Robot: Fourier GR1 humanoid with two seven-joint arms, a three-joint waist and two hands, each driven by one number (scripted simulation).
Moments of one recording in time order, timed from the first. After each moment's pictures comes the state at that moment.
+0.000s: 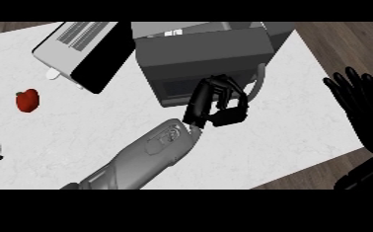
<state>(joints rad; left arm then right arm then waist) -0.83 0.00 -0.84 -0.91 0.60 0.65 -0.28 -0.08 -0.39 -0.15 -1.59 -0.42 0.63 -0.40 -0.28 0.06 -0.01</state>
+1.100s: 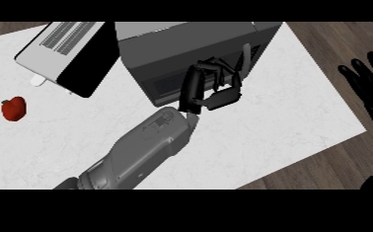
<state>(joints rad) -0.87 0.00 -0.75 -0.85 0.82 0.65 -0.51 -0.13 -0.47 -0.16 -1.66 -0.58 0.66 -0.28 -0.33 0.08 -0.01</state>
